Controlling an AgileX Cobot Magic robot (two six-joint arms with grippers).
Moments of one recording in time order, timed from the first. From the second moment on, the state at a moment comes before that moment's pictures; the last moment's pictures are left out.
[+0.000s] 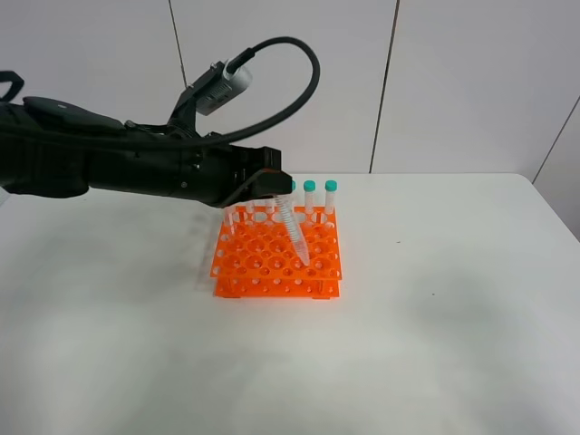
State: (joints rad) left arm -0.49 1.57 -1.00 -1.28 0.31 0.92; right arm 0.04 -0.01 -0.50 0.08 1.03 -0.05
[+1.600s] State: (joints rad) left arm -0.56 1.61 -0.87 -0.22 -0.26 0.31; right arm 0.04 -0.01 -0.50 0.08 1.03 -0.05
